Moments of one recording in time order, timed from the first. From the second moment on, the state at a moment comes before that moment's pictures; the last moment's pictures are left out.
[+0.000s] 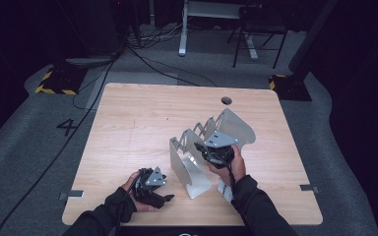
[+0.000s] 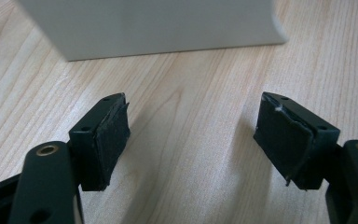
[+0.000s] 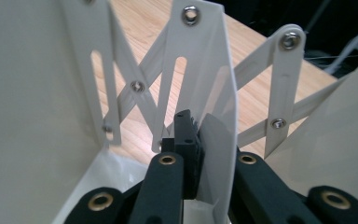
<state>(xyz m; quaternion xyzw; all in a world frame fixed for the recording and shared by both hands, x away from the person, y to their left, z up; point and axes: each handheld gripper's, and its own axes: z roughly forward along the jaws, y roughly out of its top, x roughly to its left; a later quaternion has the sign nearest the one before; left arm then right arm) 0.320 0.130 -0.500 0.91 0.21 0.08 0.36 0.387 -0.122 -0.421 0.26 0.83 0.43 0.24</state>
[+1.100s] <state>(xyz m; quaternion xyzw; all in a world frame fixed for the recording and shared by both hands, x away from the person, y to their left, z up) 0.315 0.119 -0.501 0.91 0.21 0.09 0.36 0.358 -0.169 -0.405 0.19 0.86 0.43 0.18</state>
